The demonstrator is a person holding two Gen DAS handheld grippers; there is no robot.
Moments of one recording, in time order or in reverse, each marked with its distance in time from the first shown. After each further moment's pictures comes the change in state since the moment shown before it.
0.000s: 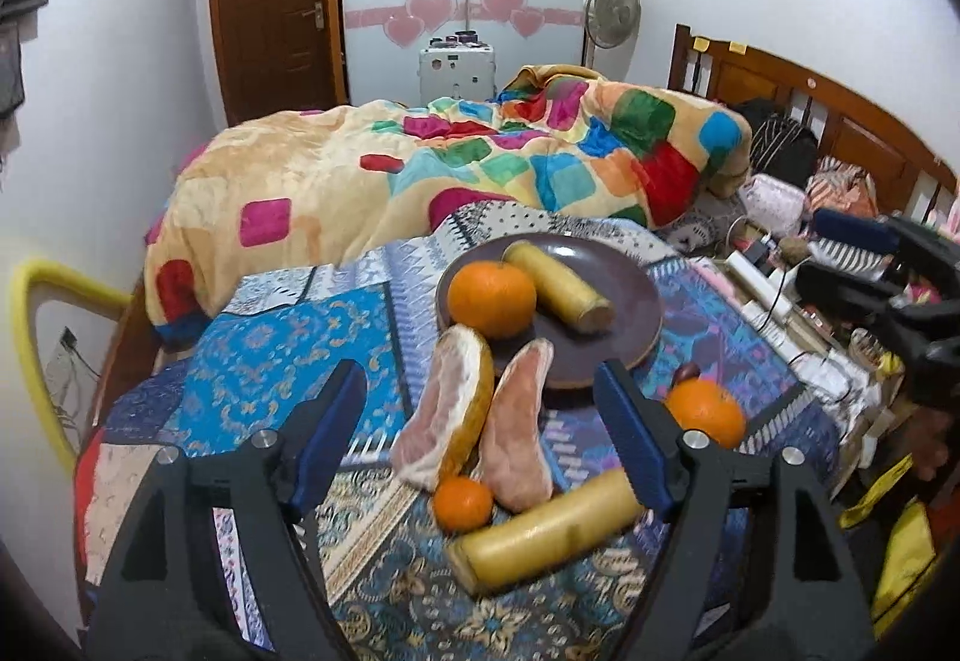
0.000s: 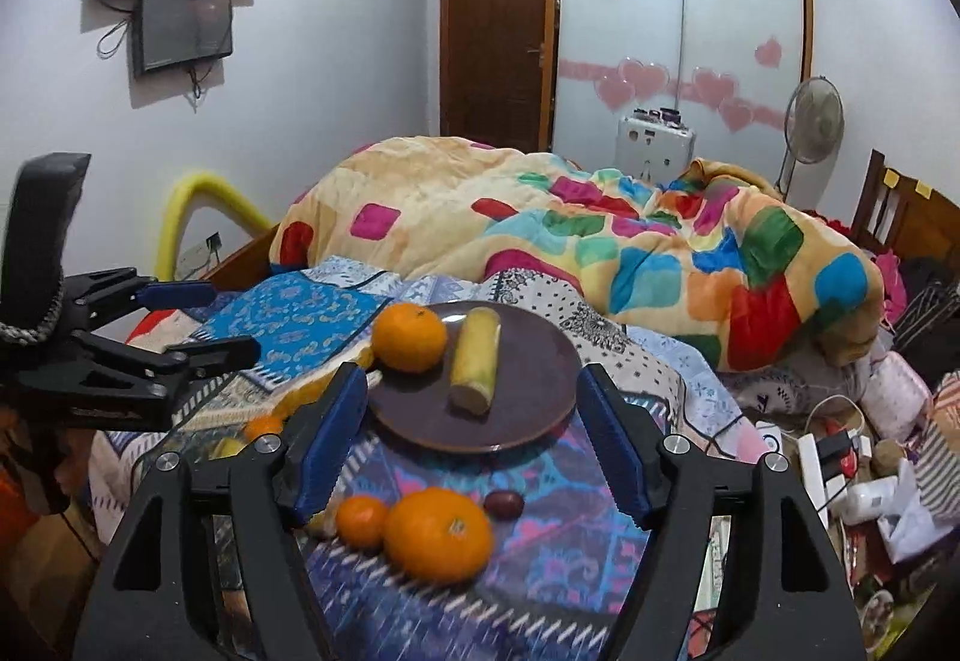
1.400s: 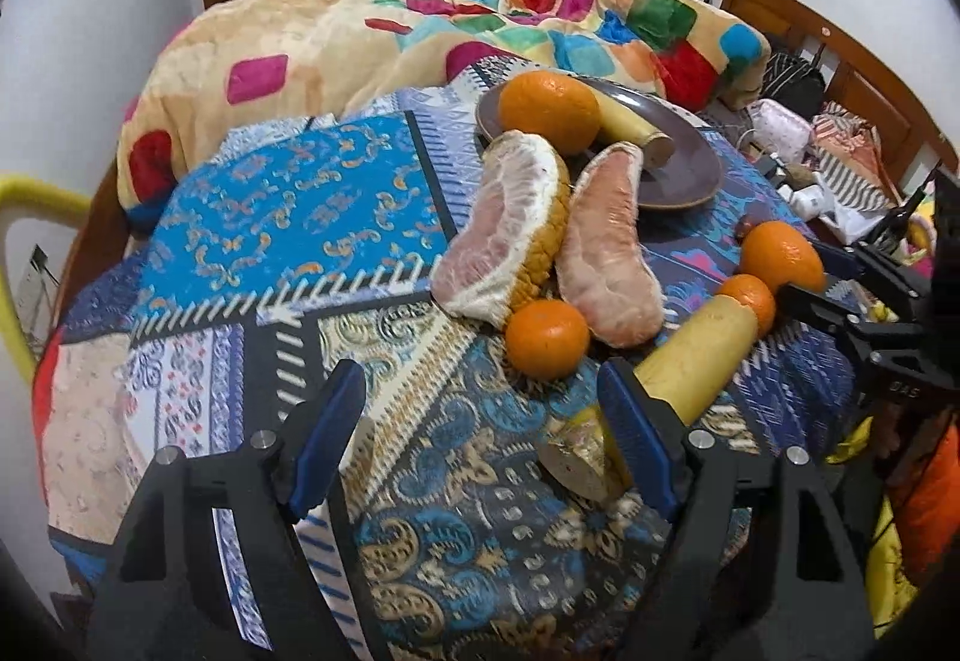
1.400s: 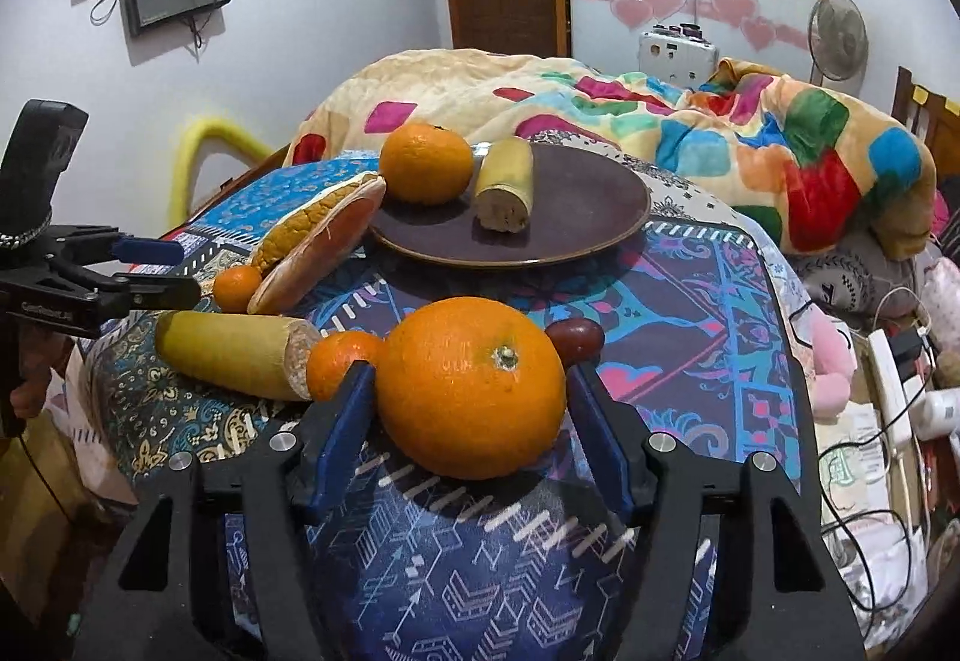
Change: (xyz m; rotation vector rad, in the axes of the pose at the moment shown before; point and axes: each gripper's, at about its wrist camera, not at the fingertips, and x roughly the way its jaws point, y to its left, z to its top) left arm 0.039 0.052 -0.070 -0.070 0.242 -0.100; right arm 0.057 0.003 -0.093 0.067 0.149 0.066
